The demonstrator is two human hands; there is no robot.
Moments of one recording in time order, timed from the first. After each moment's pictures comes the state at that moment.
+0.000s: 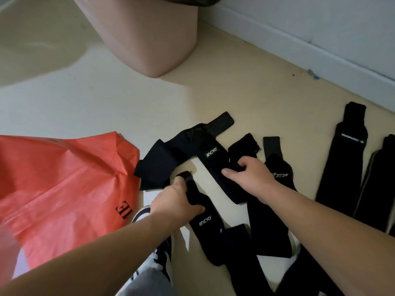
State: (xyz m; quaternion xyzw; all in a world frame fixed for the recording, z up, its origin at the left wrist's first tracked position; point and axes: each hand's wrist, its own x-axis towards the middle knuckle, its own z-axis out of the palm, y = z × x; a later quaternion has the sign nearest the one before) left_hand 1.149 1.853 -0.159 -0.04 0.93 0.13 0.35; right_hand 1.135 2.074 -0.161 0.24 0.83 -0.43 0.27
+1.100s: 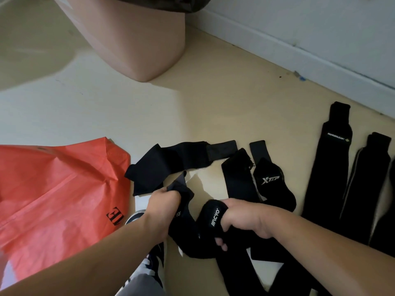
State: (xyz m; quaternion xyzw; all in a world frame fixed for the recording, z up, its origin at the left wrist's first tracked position) left_hand 1.151 1.863 -0.146 -0.42 0.64 0.54 0.35; right_hand 1.185 2.067 -0.141 0.20 0.58 -0.54 0.58
